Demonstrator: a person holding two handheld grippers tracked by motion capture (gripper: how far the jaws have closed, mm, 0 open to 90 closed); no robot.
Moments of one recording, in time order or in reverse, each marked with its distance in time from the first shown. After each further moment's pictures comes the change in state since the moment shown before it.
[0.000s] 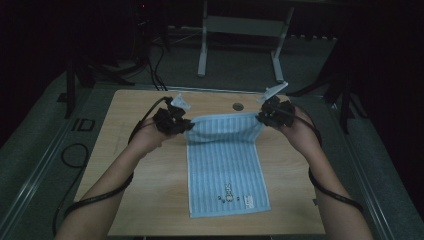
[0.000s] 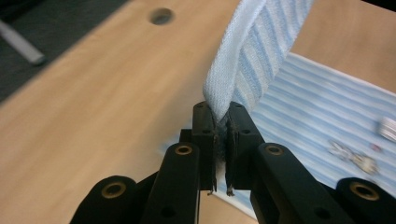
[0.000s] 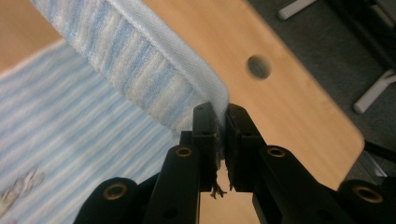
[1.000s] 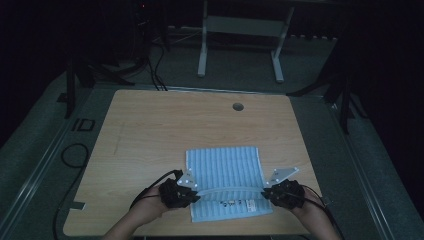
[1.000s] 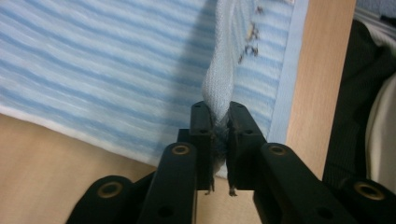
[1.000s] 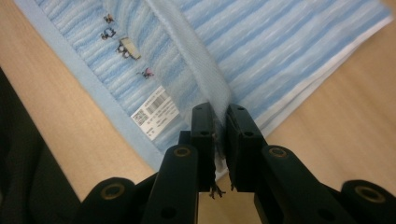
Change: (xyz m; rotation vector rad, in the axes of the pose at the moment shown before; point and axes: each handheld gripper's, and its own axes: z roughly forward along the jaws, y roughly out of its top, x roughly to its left) left arm -0.122 -0.117 0.038 0.122 -0.230 0.092; right arm 0.126 -0.164 0.012 0.054 0.224 0.040
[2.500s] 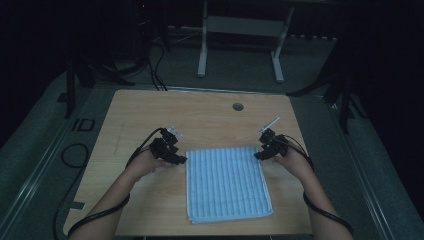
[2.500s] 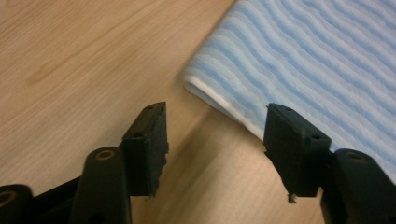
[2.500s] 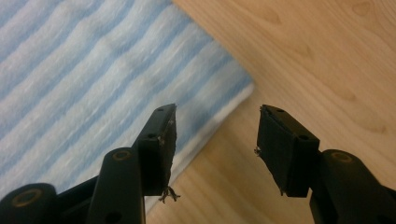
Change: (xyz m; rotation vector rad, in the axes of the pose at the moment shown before) left arm 0.147 0.016 0.000 0.070 0.124 -0.280; right arm -0.124 0.082 0.061 0.140 -0.049 0.123
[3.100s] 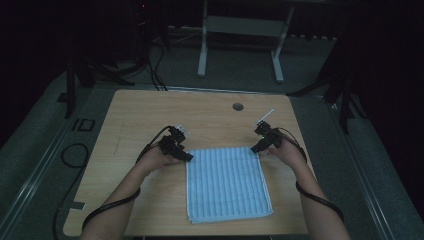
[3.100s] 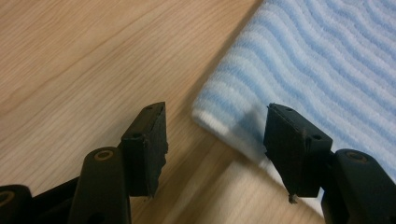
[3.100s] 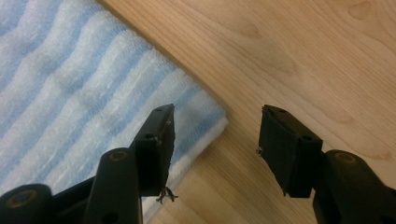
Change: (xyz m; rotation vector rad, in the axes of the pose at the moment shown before) left arm 0.006 0.017 0.034 0.032 -0.012 -0.007; right arm -0.025 0.024 0.026 0.065 0.029 0.077
